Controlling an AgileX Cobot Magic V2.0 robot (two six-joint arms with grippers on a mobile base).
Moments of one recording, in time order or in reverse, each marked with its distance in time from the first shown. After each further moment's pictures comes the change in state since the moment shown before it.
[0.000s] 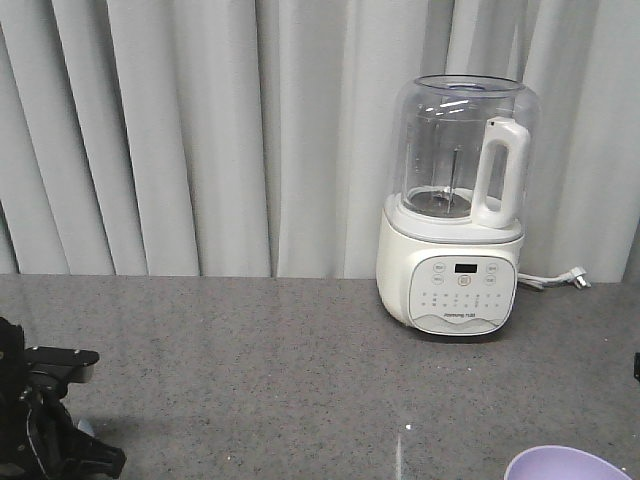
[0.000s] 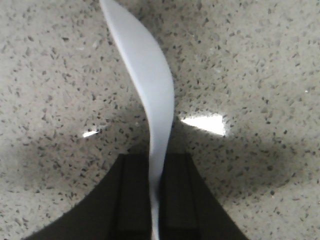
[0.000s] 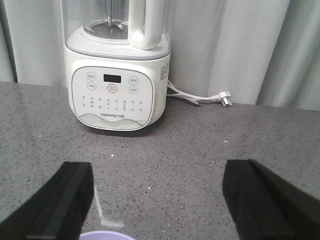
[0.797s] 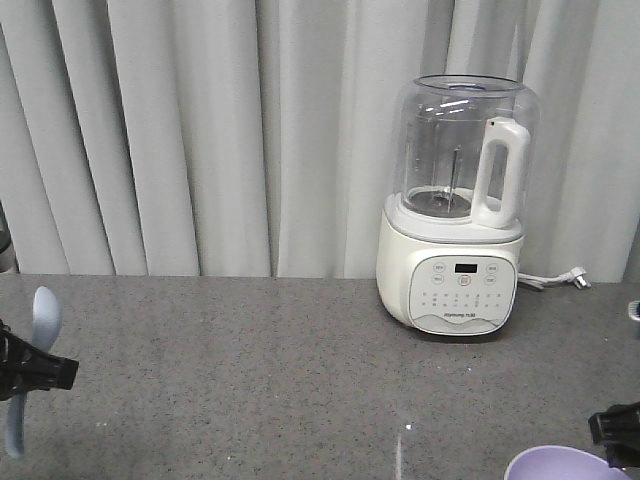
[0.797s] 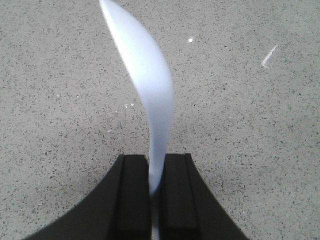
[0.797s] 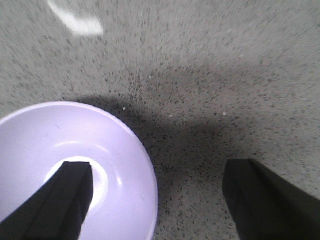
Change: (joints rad) left arm -0.013 -0.439 0.012 -0.026 -0.073 0.021; right arm 0.000 0.553 -0.416 0.020 0.748 0.091
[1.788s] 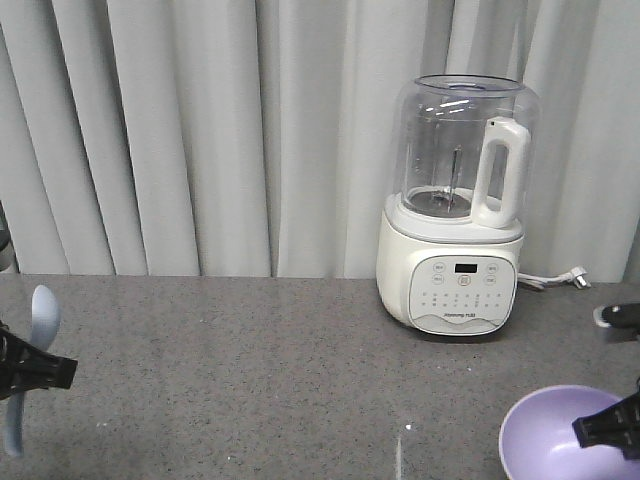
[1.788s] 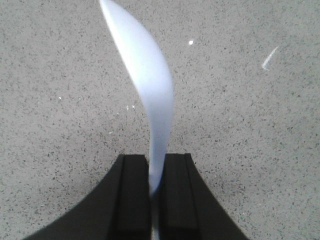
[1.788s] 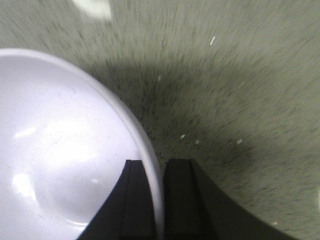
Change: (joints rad) left arm 0.000 -0.020 0.003 0.004 -0.007 0.000; right arm 0.003 -0.027 -0.017 0.030 -0.062 -0.150
